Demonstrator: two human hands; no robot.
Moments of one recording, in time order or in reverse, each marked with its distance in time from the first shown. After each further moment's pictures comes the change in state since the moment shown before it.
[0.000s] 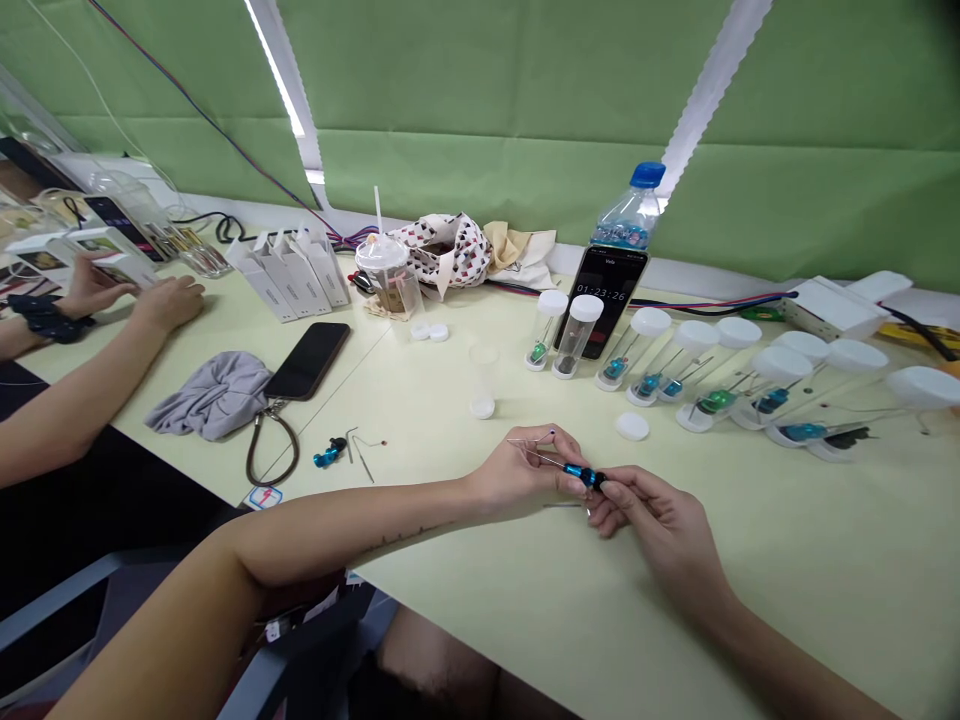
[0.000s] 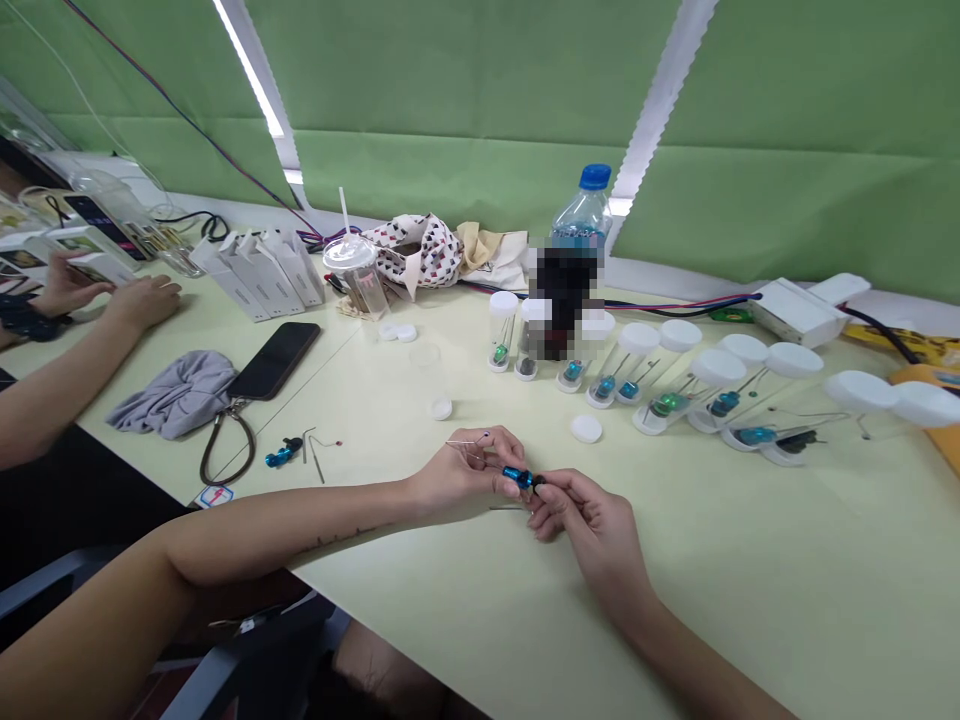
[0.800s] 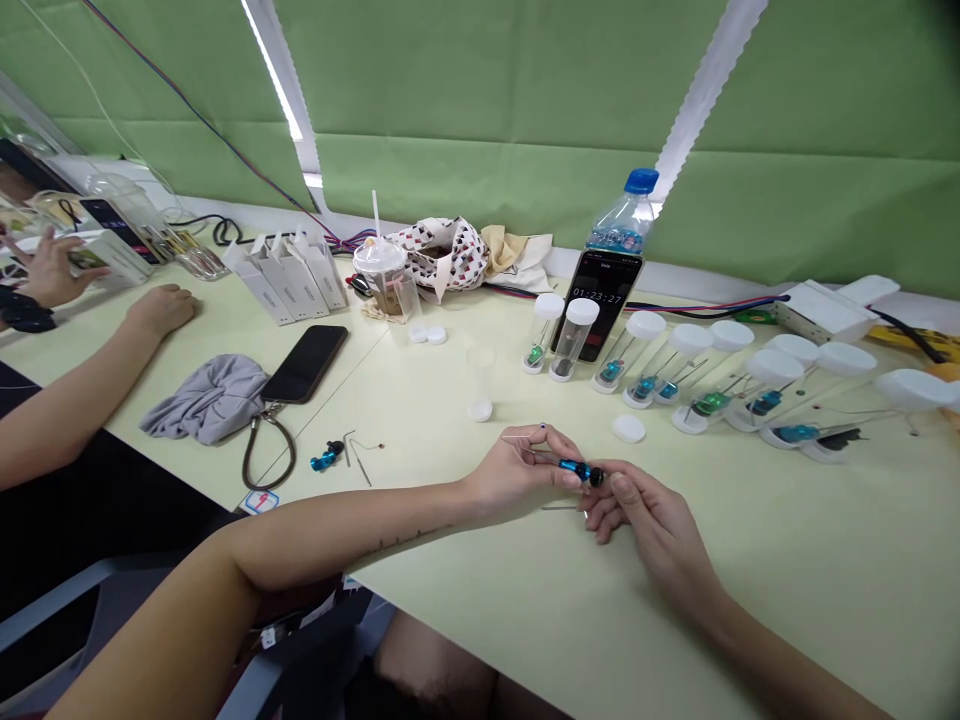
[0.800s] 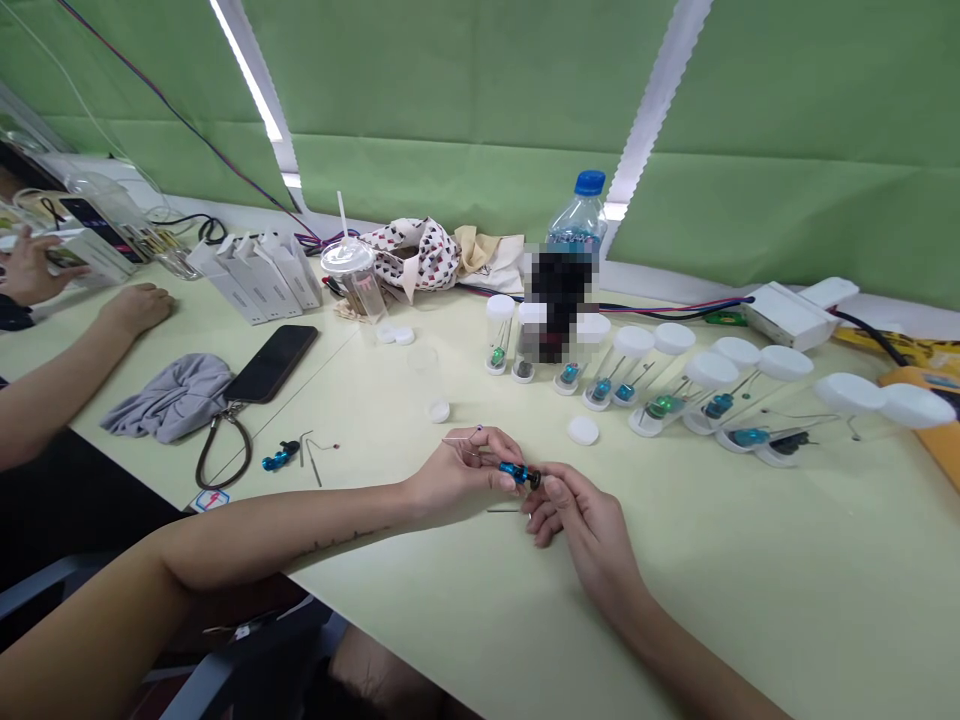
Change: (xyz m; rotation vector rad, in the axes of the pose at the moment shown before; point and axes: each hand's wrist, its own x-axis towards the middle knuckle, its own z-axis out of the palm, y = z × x) left_hand 0.000 0.002 -0.001 -0.007 0.058 -0.004; right_hand 0.004 0.001 0.002 0.040 -0.040 0.026
